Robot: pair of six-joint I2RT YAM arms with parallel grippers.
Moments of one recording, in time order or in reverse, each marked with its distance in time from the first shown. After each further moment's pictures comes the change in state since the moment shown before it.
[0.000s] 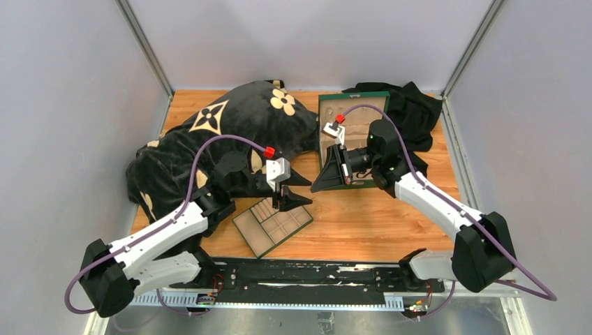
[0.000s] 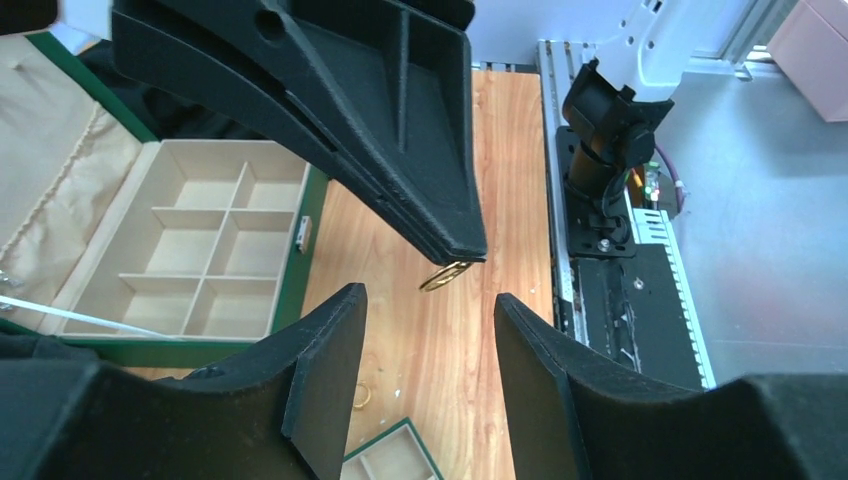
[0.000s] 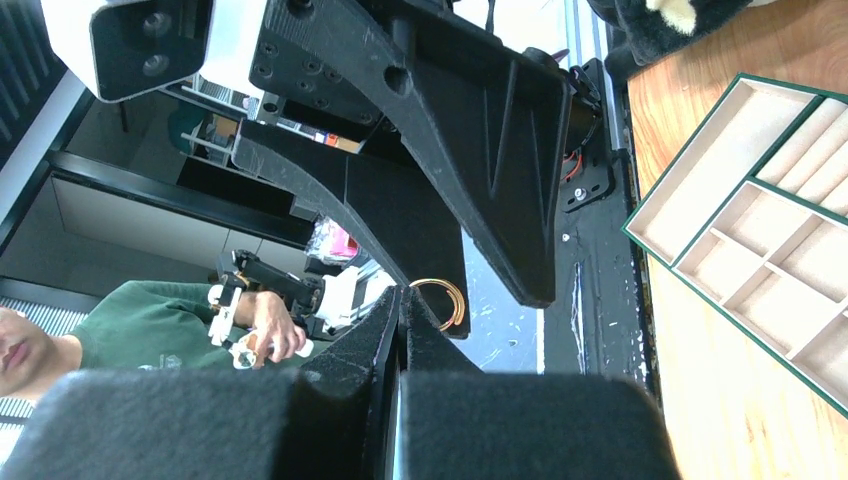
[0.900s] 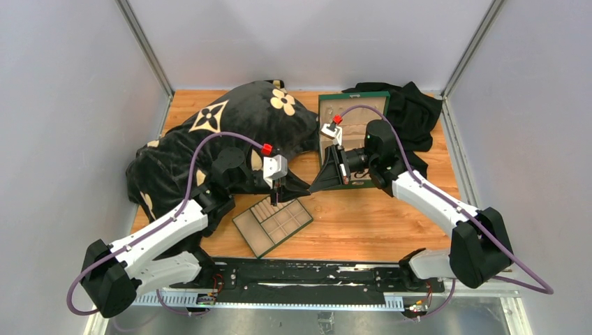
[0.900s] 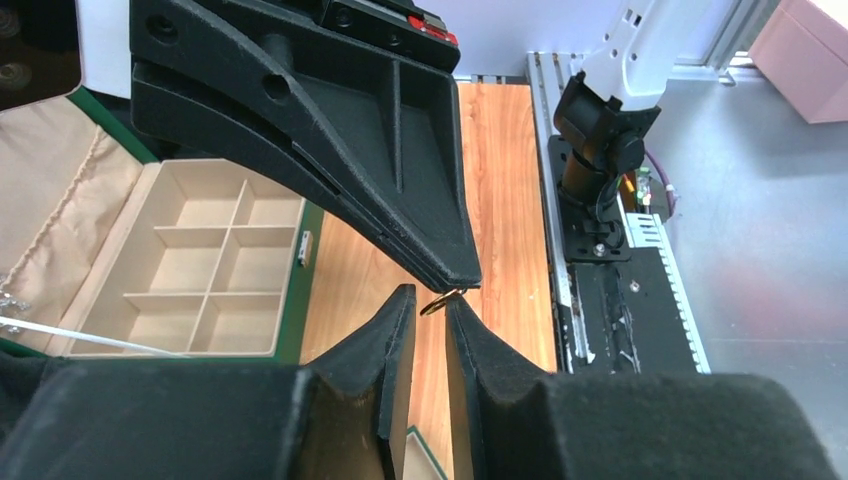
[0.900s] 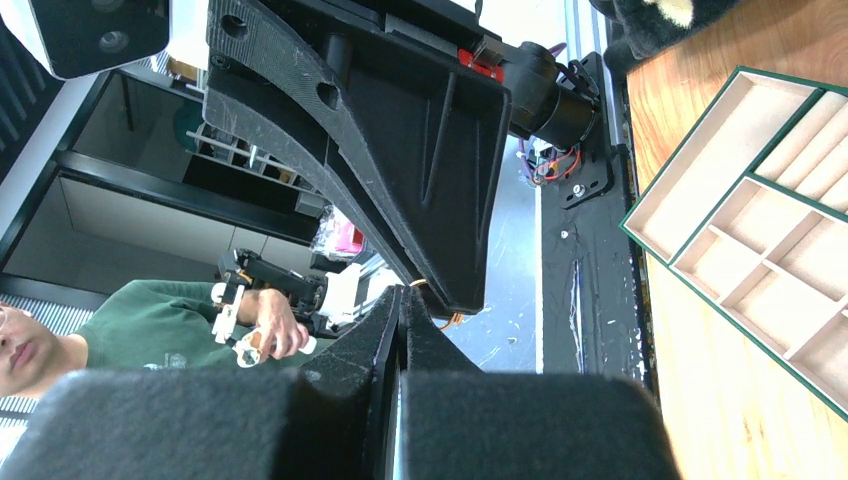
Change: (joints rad) left arm 0.047 0.011 0.016 0.024 0.074 0.000; right arm 0.006 0.033 0.000 0.014 -0.006 0.001
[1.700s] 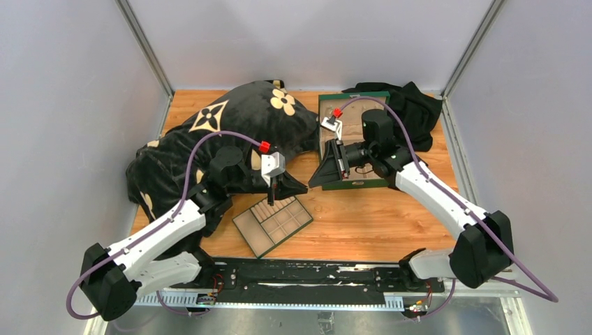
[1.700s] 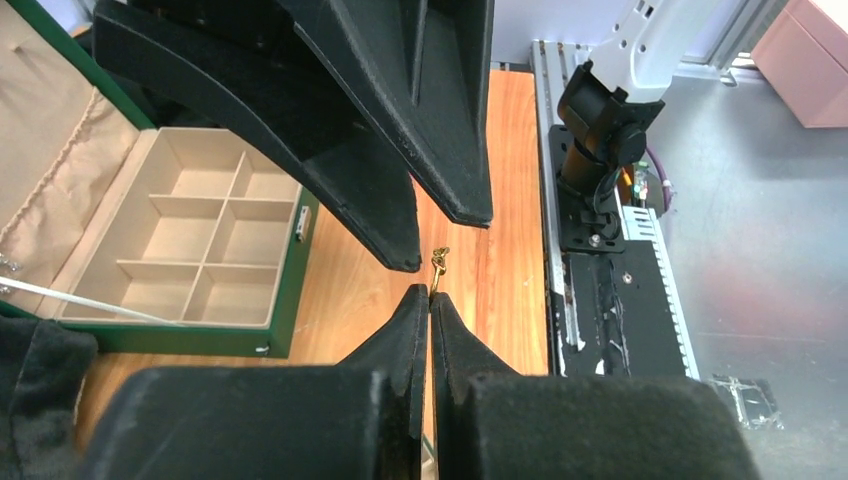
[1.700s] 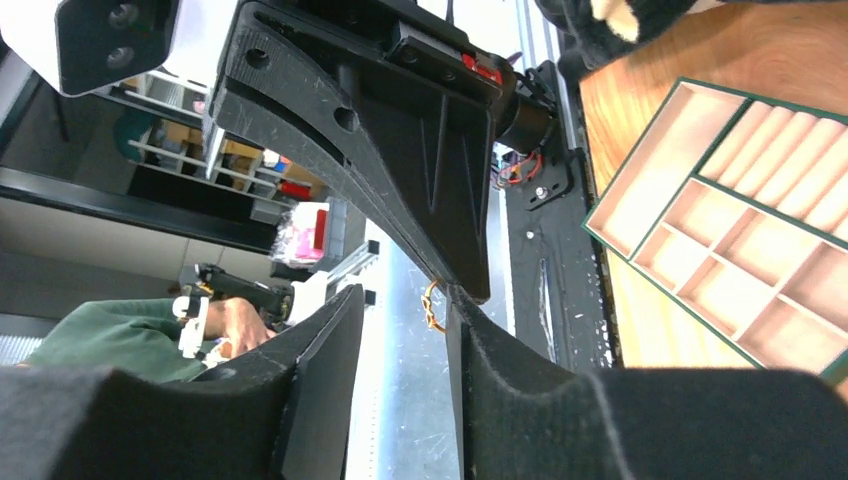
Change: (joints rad) left arm 0.030 -0.015 0.003 -0.052 0.006 -0.021; right arm 0.000 0.000 0.148 -0.370 0.060 -0.250
